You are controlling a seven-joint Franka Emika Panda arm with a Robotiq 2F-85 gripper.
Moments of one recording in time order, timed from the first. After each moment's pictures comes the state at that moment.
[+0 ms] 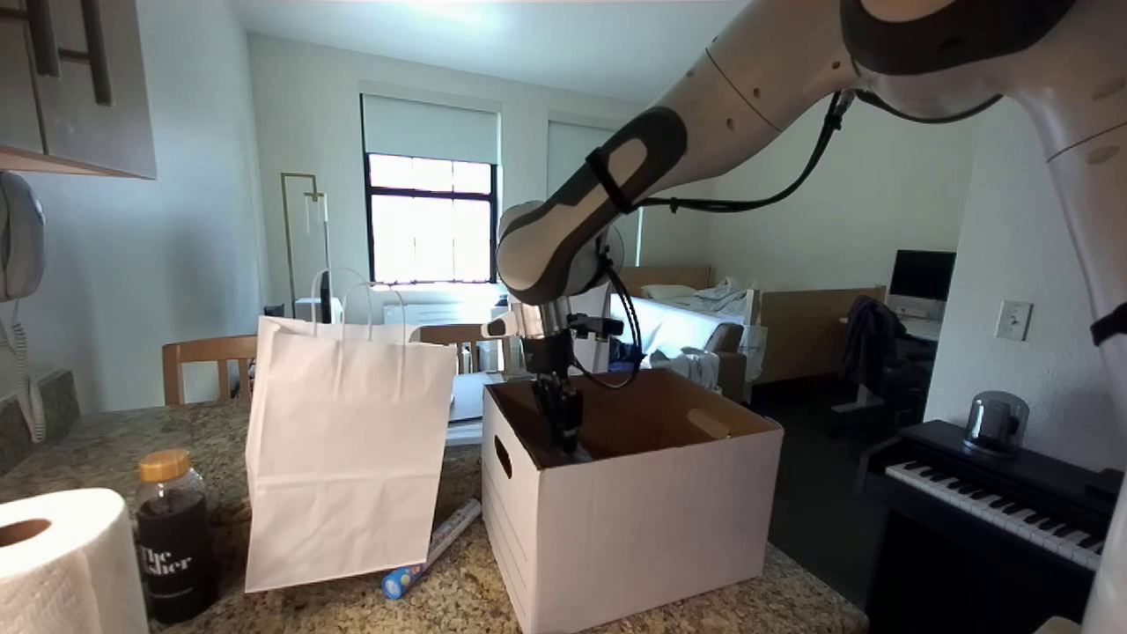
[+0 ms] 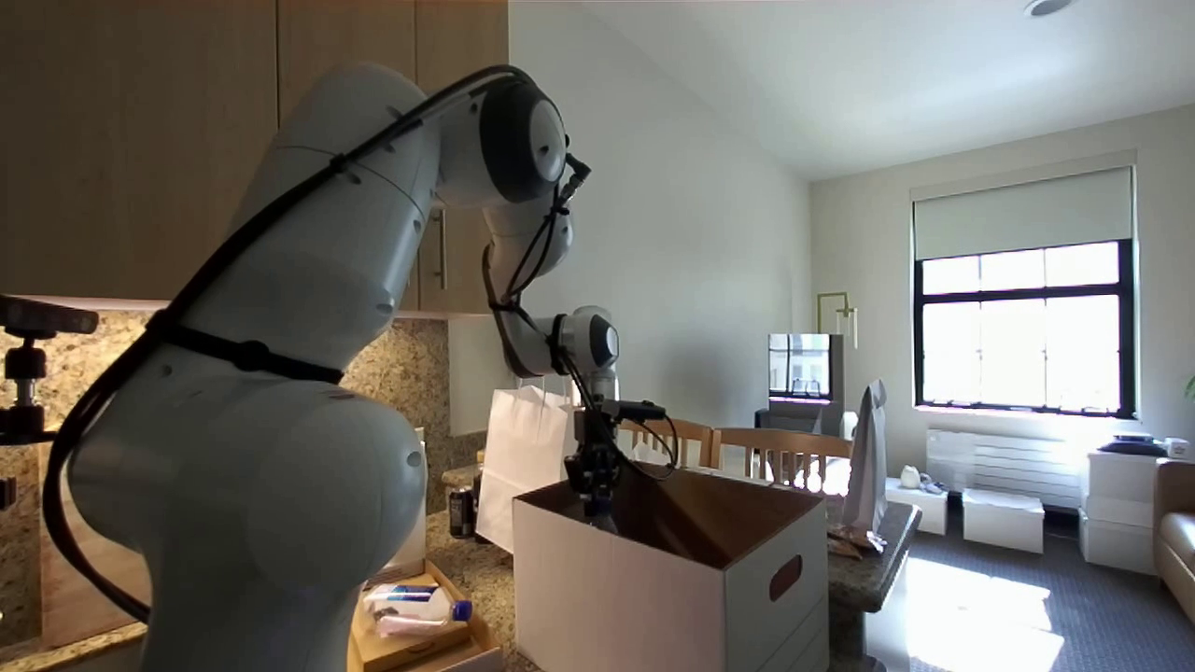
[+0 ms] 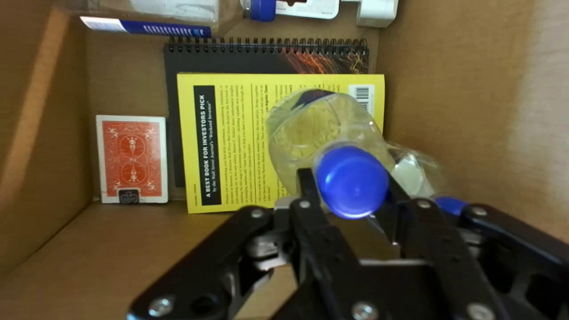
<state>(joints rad) 0.14 0.37 0.18 -1.90 -0.18 2.08 -1.09</state>
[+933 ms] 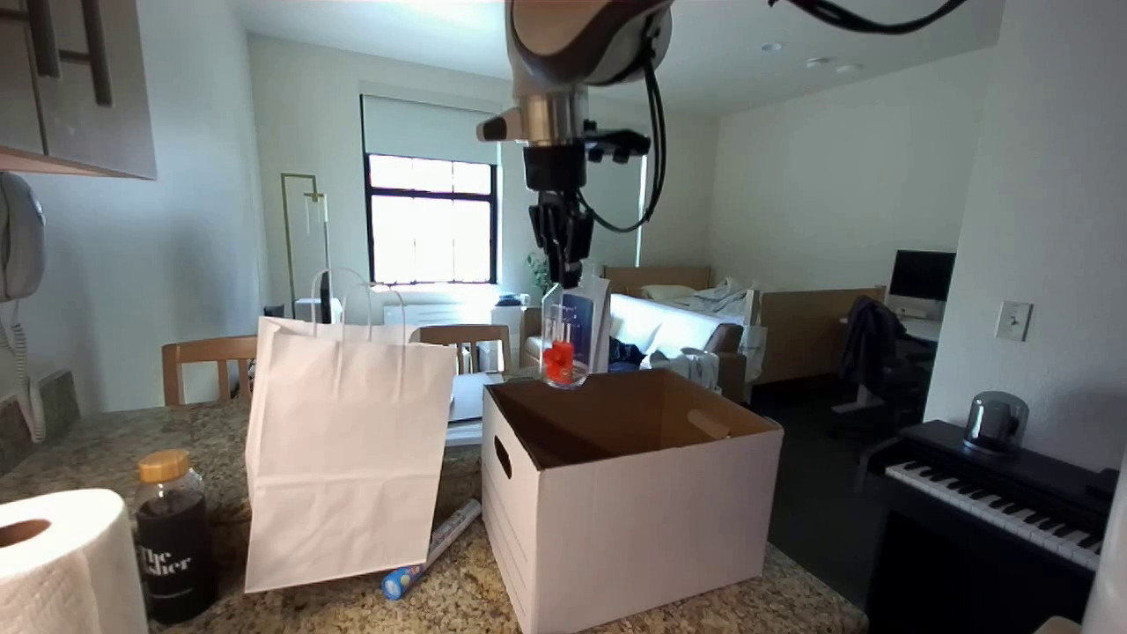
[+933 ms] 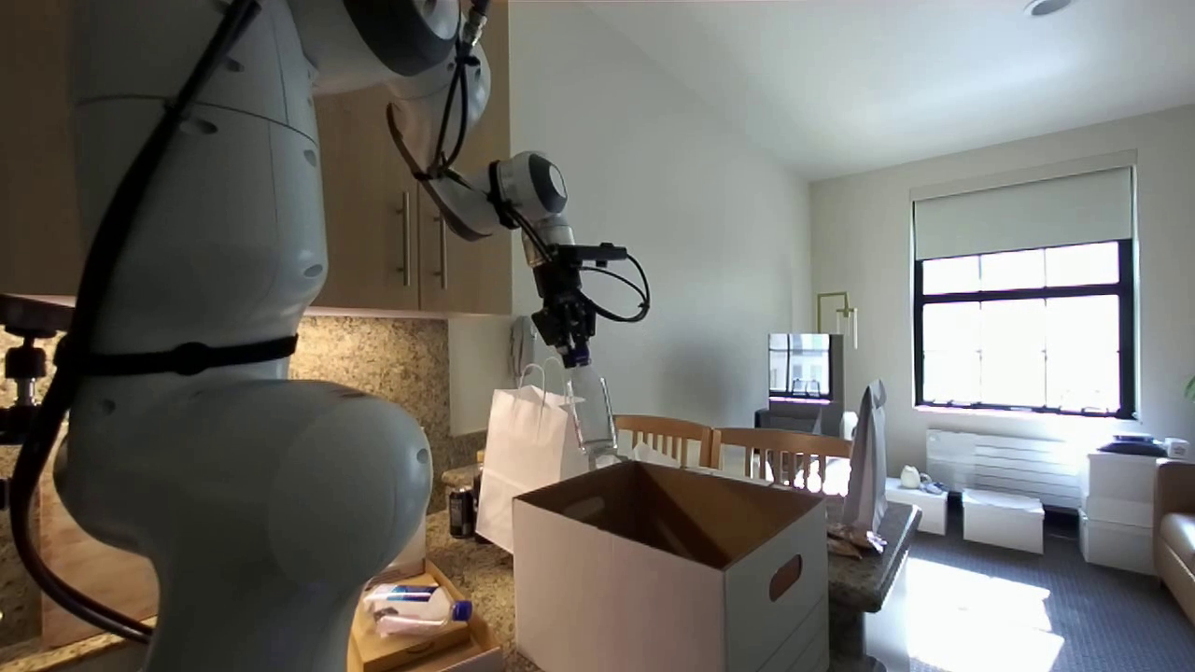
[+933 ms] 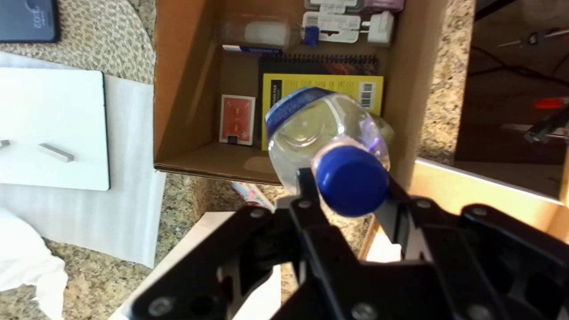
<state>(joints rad) 0.20 -0.08 0.21 -1.88 -0.21 1.84 -1.06</state>
